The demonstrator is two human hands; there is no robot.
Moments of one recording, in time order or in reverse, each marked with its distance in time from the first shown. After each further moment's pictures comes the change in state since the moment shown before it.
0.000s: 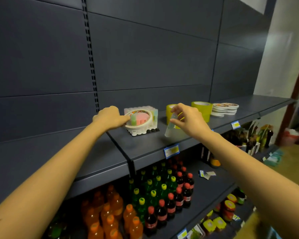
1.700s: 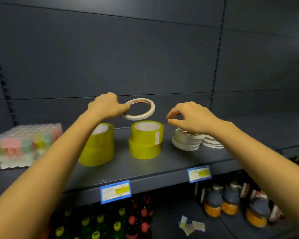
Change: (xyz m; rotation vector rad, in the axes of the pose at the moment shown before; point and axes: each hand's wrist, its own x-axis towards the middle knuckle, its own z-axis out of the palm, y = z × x) left_hand 0.184 0.326 0.141 0.151 0.192 -0.162; right_hand 0.181 0.371 -0.084 -0.153 -0.365 -0.341
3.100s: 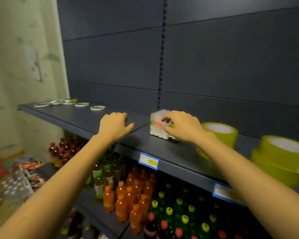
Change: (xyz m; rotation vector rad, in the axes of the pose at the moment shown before) left_hand -0.197 -0.220 -0.069 0.518 0.307 -0.478; right_hand 0.067 -0.273 0.072 0.319 0.039 -0.638
